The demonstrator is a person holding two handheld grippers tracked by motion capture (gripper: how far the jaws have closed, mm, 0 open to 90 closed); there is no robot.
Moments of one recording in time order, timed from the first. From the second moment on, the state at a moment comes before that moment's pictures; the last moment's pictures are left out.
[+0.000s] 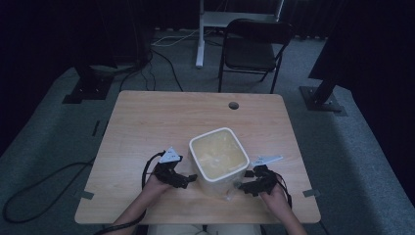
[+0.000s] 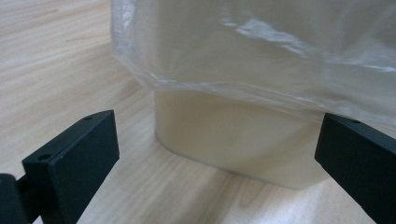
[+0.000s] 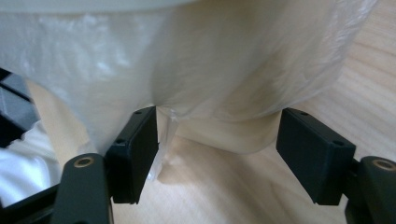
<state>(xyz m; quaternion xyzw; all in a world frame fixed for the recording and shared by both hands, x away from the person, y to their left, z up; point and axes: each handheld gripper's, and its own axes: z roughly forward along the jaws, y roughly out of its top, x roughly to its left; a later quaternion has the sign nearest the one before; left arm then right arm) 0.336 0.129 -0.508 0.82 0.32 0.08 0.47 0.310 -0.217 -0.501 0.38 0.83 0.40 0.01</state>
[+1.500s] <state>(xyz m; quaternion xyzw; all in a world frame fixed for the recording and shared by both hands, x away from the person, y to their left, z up) 0.394 0.198 -0.490 0.79 0.40 0.17 0.43 0.369 -0.186 -0.498 0.45 0.80 0.37 0.12</state>
